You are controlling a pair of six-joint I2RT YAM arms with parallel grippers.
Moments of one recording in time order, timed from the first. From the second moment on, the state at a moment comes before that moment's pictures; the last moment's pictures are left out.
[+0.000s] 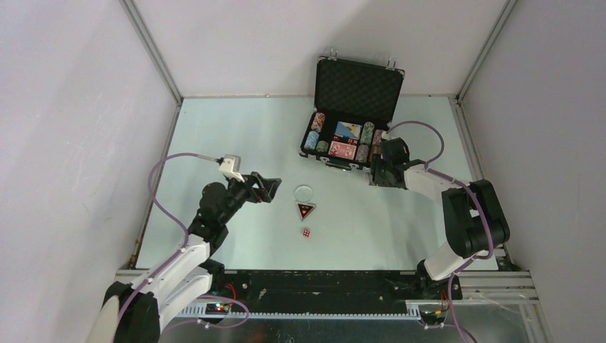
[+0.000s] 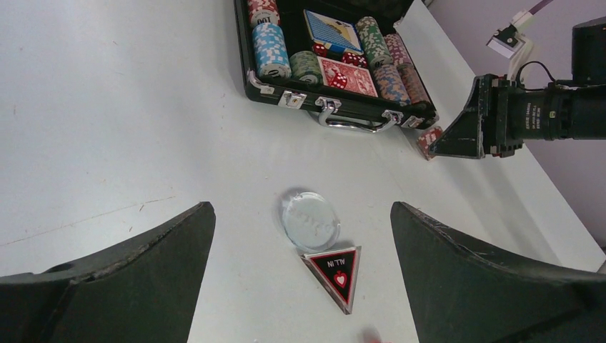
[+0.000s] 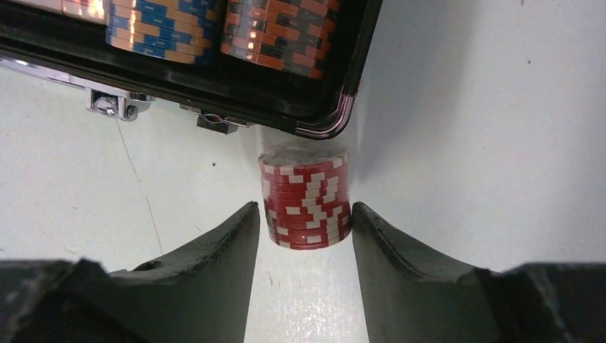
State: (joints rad) left arm -0.35 0.83 0.27 0.43 0.18 -0.43; right arm 0.30 1.61 0.86 -0.22 0.07 0.36
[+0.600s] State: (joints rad) left arm -0.35 0.78 0.27 0.39 0.13 -0.39; right arm 0.37 1.66 0.92 -0.22 0.14 0.36
